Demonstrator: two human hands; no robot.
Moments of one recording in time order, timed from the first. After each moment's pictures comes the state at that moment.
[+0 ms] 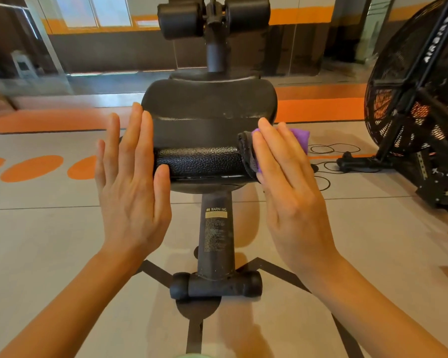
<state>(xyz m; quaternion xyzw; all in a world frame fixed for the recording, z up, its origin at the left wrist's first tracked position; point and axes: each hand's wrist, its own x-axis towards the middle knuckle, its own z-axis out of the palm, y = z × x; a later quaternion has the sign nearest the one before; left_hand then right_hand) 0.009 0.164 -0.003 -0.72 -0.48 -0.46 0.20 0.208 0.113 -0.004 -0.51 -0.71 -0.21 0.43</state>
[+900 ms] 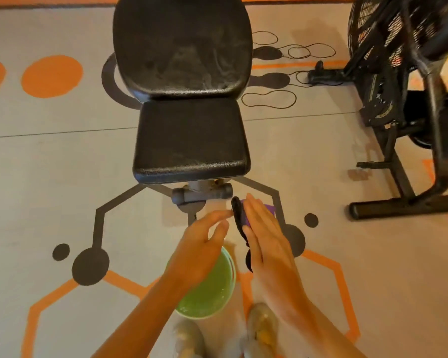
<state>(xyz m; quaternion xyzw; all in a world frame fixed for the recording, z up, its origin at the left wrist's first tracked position) 0.041 0.035 0.139 -0.62 -0.55 -0.11 -0.54 0.167 -0.025 0.127 -0.68 -0.50 0.36 0.40</state>
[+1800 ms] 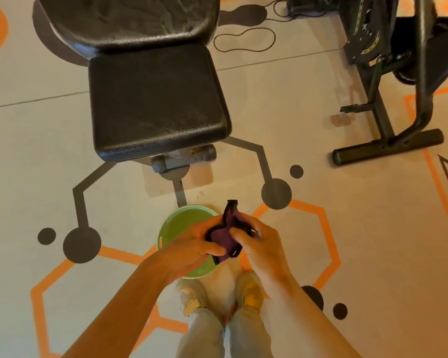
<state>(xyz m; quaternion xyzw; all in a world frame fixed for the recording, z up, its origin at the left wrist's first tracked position) 0.023 0.027 0.107 -0.34 -0.36 0.02 -0.87 0.158 -0.060 0.104 -0.76 -0.19 0.50 0.37</state>
